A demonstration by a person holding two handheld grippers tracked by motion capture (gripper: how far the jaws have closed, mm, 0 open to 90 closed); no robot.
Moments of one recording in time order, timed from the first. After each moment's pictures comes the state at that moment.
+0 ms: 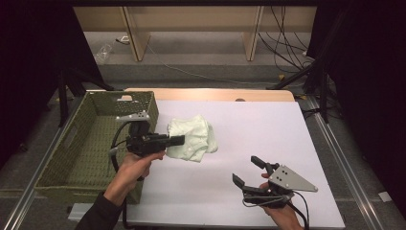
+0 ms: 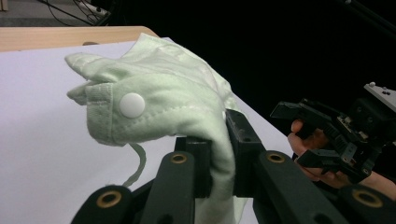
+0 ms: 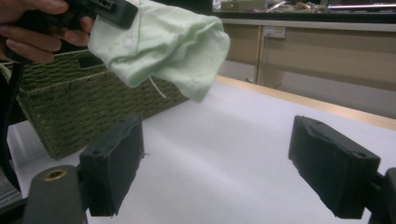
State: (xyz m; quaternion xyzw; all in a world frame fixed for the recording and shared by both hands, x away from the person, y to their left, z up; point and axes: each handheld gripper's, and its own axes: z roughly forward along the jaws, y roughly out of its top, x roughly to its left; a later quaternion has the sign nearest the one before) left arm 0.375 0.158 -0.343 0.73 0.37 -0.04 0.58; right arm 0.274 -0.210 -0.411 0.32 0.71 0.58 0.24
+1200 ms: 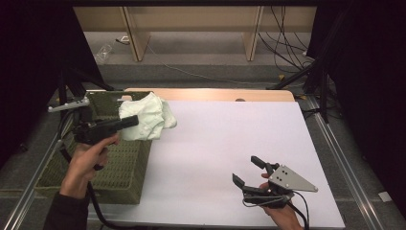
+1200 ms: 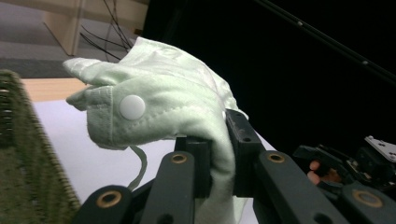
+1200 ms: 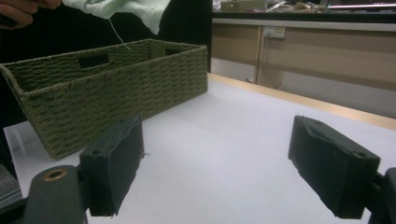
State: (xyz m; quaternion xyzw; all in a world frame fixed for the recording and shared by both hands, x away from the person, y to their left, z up) left arm 0.372 0.265 -0.309 0.66 0.42 0.03 0.62; right arm 0.275 -0.210 -0.411 0.32 0.71 0.58 0.24
